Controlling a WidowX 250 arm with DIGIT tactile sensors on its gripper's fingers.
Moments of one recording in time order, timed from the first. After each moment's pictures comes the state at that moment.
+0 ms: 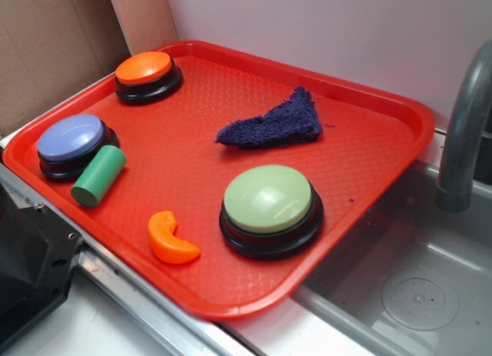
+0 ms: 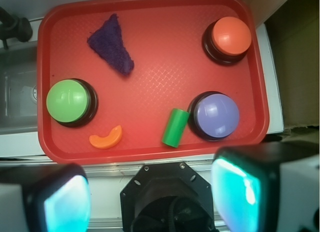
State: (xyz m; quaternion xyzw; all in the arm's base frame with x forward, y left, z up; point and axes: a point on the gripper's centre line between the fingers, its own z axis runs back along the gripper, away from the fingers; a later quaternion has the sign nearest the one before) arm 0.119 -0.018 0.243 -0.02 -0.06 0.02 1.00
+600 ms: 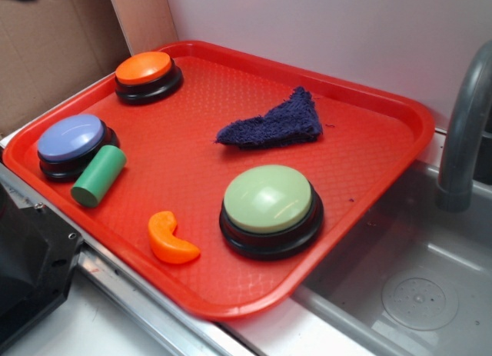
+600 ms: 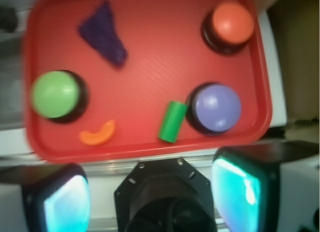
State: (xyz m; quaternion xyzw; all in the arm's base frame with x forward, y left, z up) arm 0.122 0.021 0.189 0.00 0.00 0.14 0.99
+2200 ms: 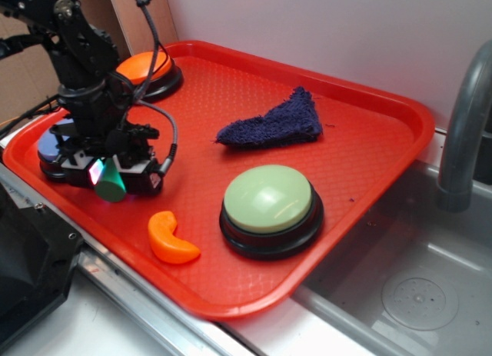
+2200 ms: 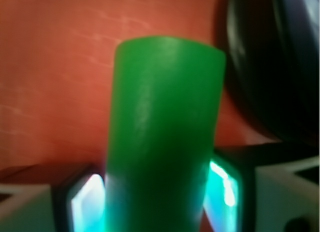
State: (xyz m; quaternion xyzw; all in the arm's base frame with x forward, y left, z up) arm 0.153 0.008 0.019 -0.03 0.02 0.26 0.97
